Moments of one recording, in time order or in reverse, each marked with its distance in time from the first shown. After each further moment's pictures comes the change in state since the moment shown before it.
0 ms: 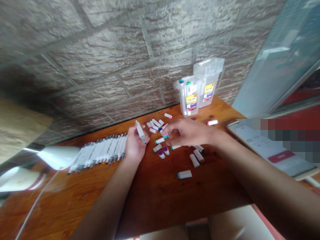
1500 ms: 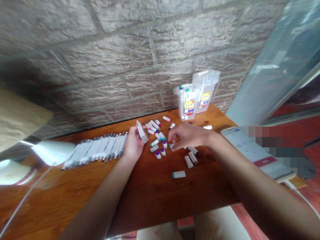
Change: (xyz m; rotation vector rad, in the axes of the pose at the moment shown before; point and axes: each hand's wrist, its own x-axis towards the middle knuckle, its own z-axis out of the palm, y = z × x) left_hand 0.002 -0.001 -0.002 0.011 -0.020 -0.015; right_hand -0.005 0.009 -0.011 -0.042 -0.172 0.215
